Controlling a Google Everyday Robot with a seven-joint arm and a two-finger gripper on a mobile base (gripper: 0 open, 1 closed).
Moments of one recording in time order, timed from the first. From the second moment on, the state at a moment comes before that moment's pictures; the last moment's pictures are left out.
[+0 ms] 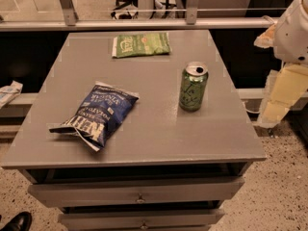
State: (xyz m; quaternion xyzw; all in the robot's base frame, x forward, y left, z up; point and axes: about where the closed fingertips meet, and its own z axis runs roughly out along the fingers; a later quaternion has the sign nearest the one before) arm 0.438 -0.216 0.977 -0.60 0.78 -0.04 0.16
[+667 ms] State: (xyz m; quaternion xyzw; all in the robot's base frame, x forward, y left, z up) arm 0.451 -0.219 0.972 -0.60 0.77 -0.03 0.20
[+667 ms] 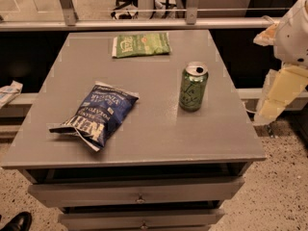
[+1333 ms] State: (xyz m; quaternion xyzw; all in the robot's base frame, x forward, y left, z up) arm 0.528 -0.232 0.936 -0.56 0.76 0.03 0.34
